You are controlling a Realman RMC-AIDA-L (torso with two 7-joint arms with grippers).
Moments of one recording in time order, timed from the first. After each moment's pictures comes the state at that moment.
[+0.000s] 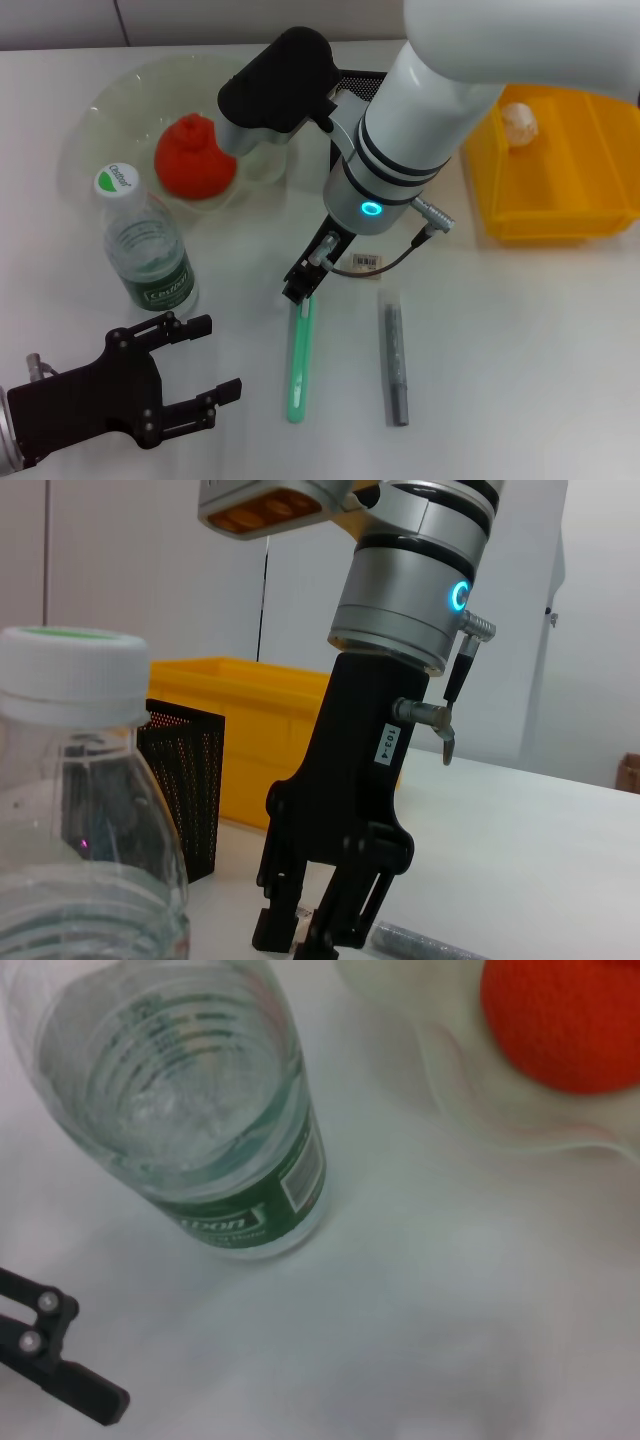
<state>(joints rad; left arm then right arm) -0.14 -2.06 1.06 0.54 1.61 1.58 -0.88 1.11 2.09 -2.01 -0.84 -2.24 -1.15 2.96</state>
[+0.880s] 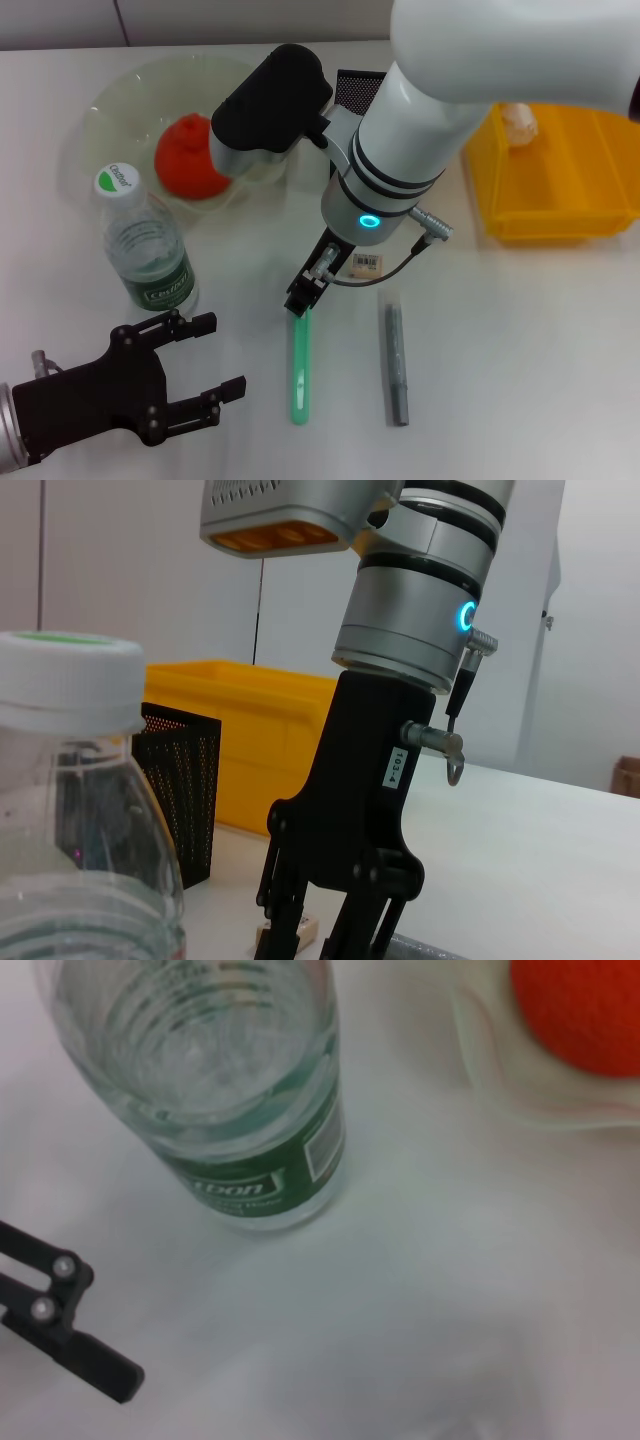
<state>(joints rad) -0.15 -2.06 1.06 0.53 1.61 1.58 -0.88 1.12 2.09 -2.08 -0.83 -2.22 -1.13 2.95</state>
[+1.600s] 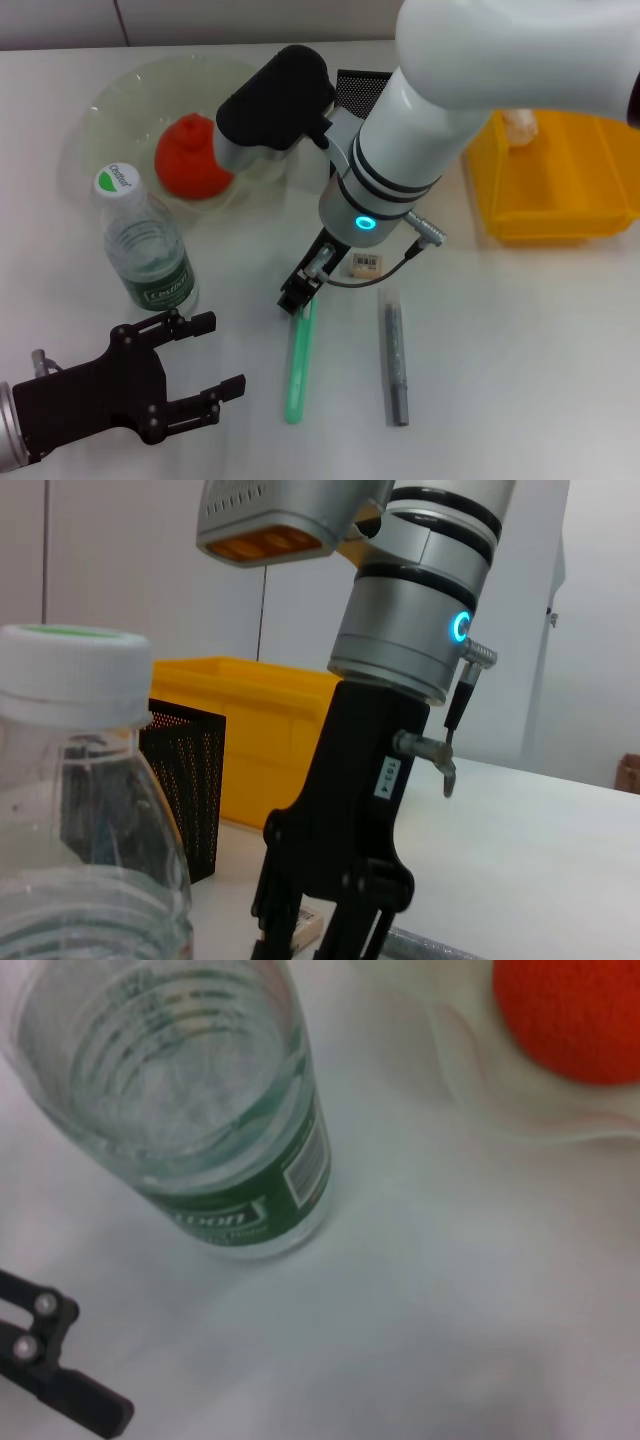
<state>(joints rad) -0.15 -2.06 1.06 0.53 1.61 1.57 -0.88 1.12 2.09 -2.10 -0.78 -2.17 -1.06 2.95</state>
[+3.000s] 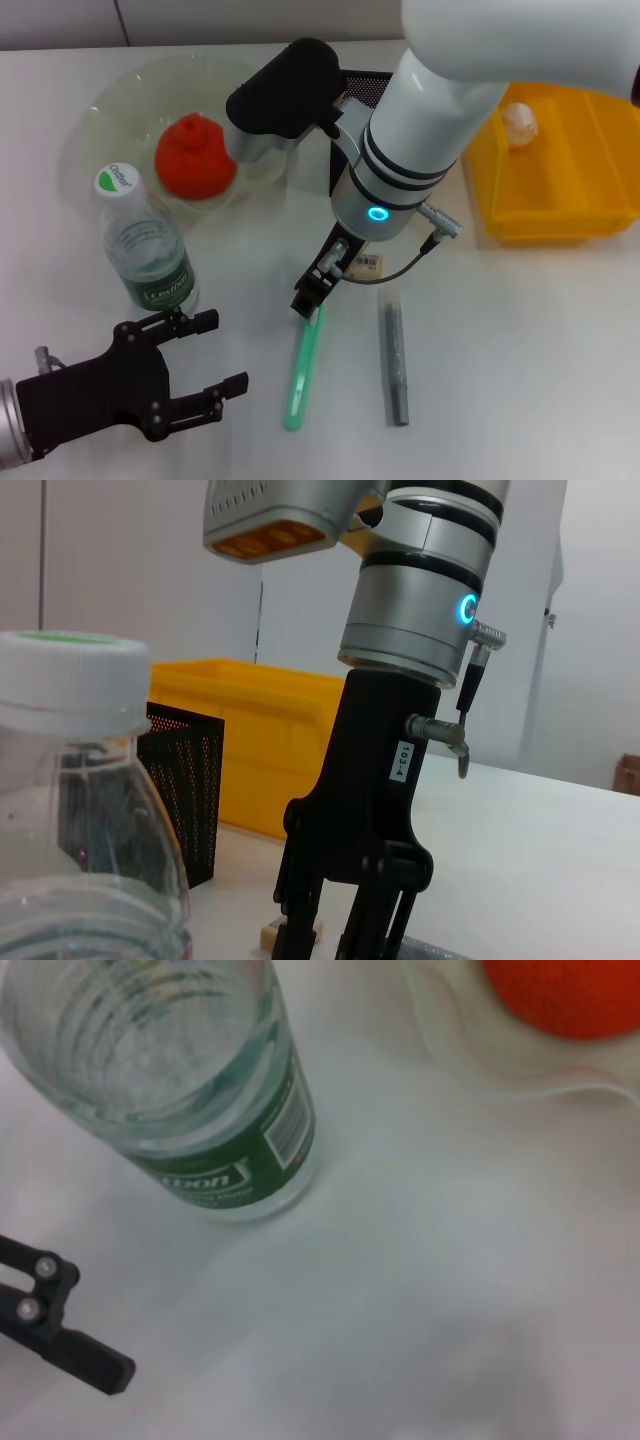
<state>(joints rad) -0.16 -2.06 1.06 0.53 1.61 1.57 -0.88 1.13 2.09 -2.03 -0.79 -2.21 -1.17 2.96</state>
